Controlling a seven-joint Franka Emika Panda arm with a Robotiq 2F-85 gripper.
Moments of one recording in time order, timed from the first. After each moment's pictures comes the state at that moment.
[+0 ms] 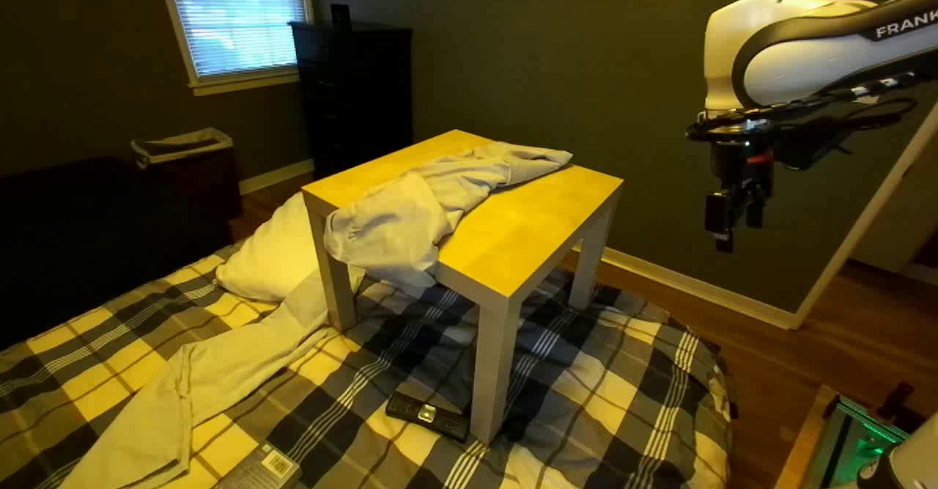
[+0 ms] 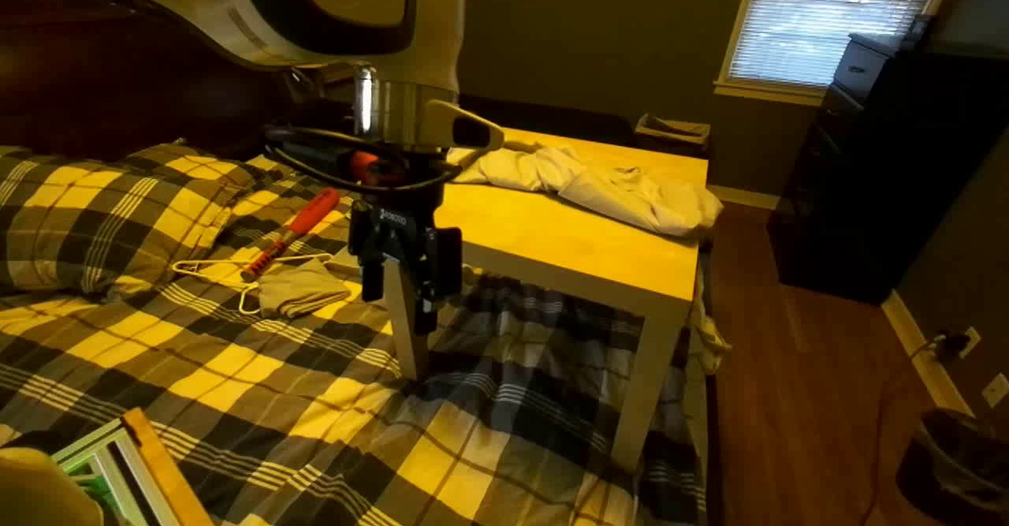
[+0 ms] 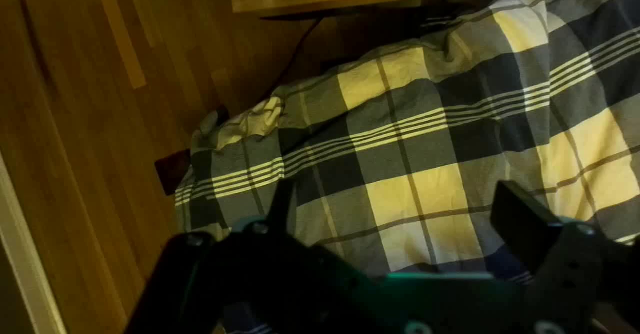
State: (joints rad) arm -0.15 -0.48 -0.05 -2.55 -0.25 1.80 -0.02
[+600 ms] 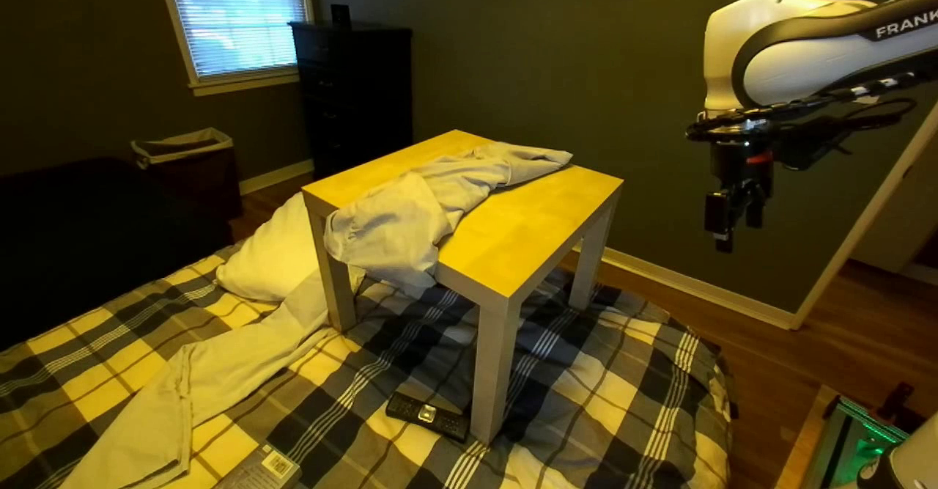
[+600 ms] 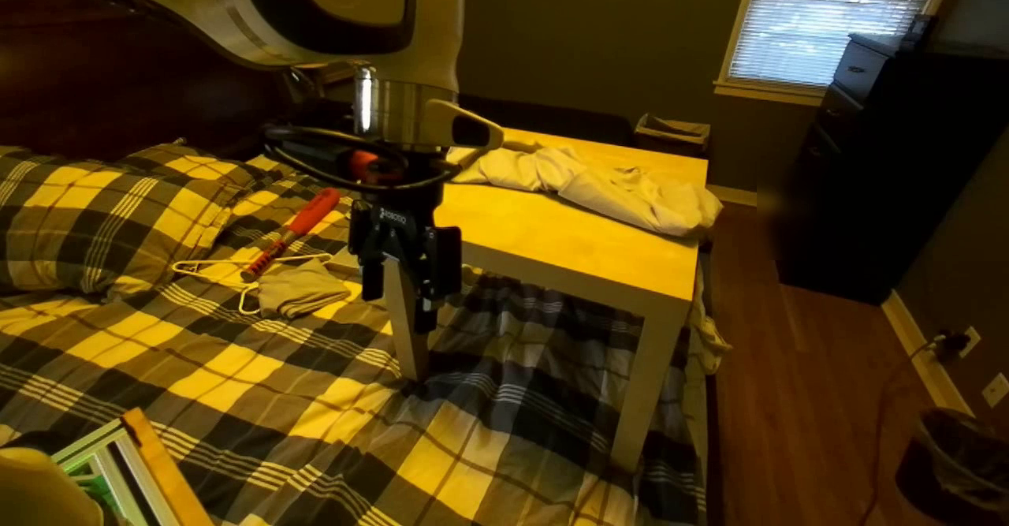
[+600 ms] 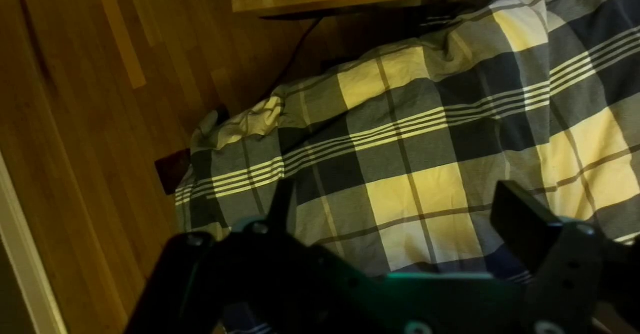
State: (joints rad) arm -0.15 -0.48 -0.05 -2.54 -0.25 1.80 -0.02
